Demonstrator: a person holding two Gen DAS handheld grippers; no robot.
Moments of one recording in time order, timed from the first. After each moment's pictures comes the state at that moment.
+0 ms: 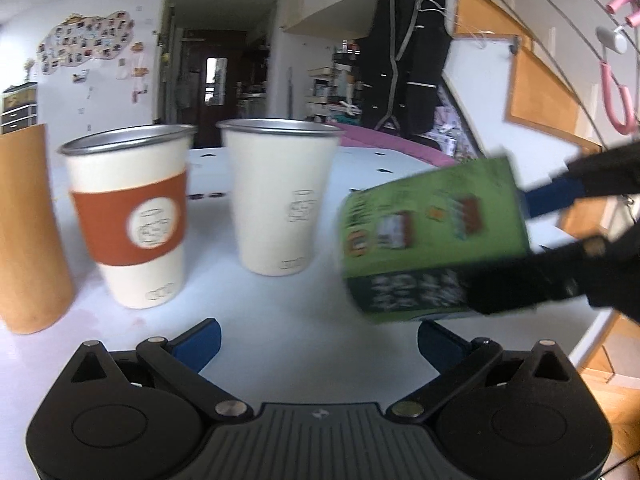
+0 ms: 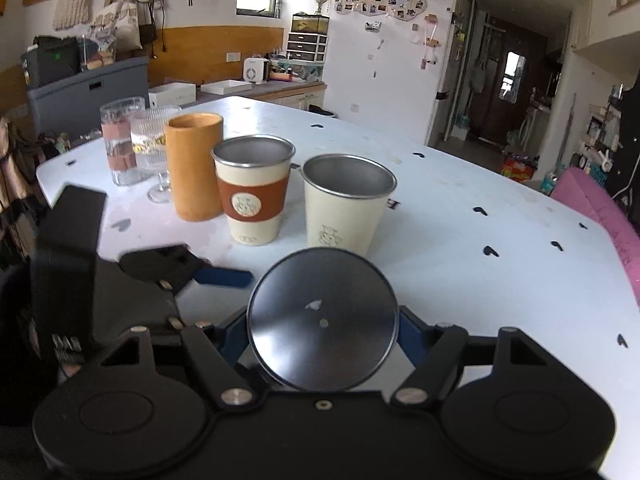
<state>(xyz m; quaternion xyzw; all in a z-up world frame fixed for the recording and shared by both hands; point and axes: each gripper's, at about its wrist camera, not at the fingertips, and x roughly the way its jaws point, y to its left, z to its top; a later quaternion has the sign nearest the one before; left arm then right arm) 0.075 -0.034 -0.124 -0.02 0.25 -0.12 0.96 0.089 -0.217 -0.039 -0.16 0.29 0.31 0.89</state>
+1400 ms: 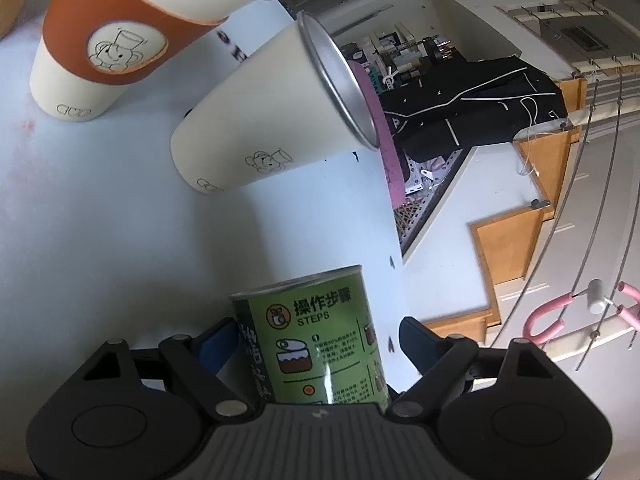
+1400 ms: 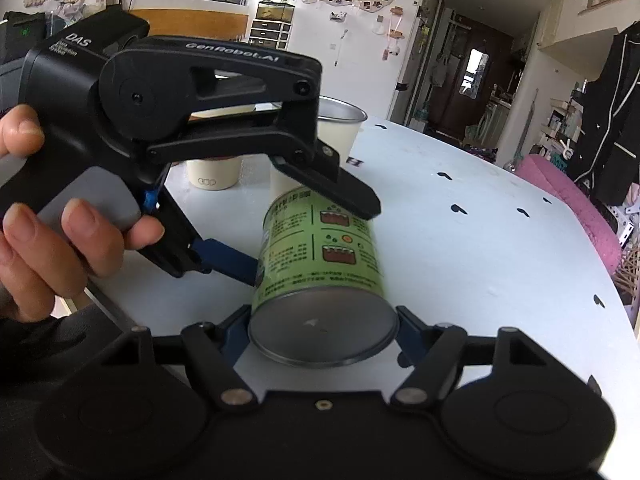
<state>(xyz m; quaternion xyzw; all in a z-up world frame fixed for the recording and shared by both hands) 0.127 -0.014 -0.127 -0.44 0.40 -0.20 0.78 0.075 -0.224 -0.090 -0.18 0.28 0.24 0.91</state>
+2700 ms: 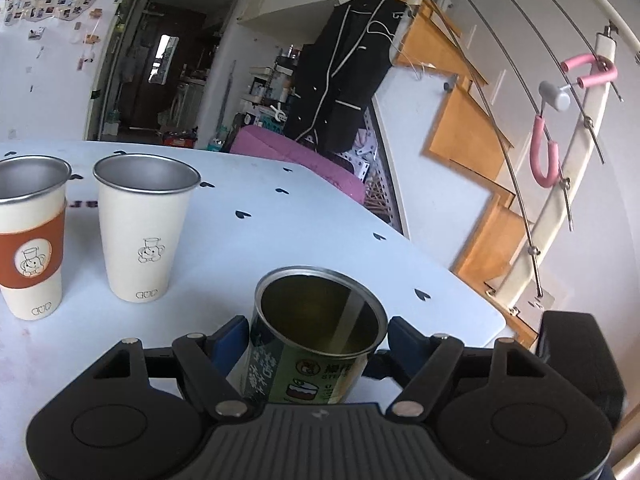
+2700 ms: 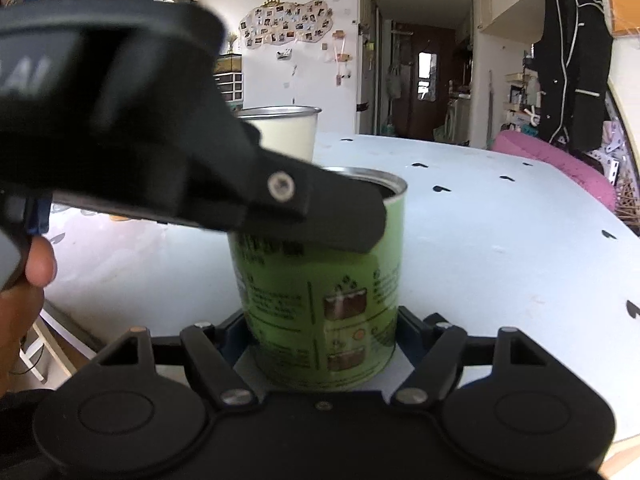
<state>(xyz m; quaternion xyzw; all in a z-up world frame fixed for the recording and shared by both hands) 0.066 -0.083 -0.080 -0.11 0.26 -0.25 0.93 0.064 -0.233 -0.128 -0.06 0.25 0.21 0.94</state>
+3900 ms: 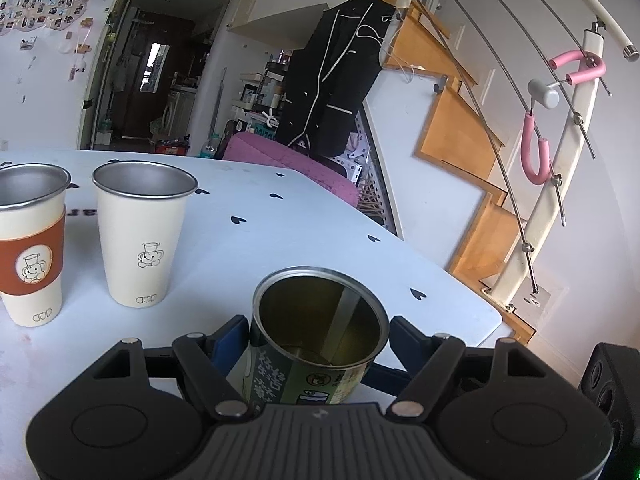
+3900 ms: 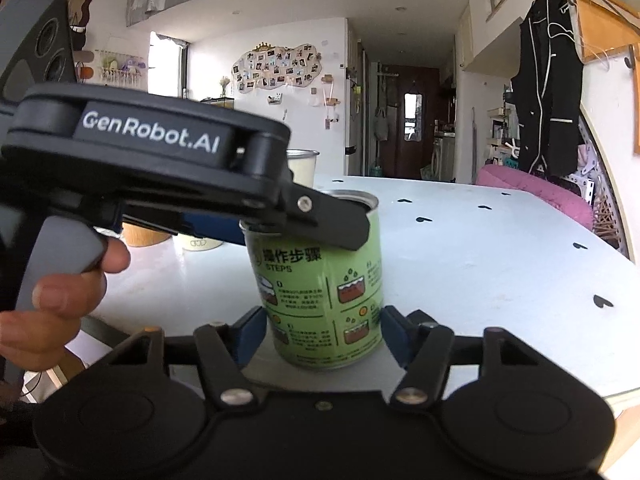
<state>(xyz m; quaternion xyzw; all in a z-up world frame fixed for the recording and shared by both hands) 0.061 -0.079 -0.079 -0.10 0.25 -0.26 0.93 -0.001 -0.242 -0.132 -0.04 0.18 0.19 0.96</state>
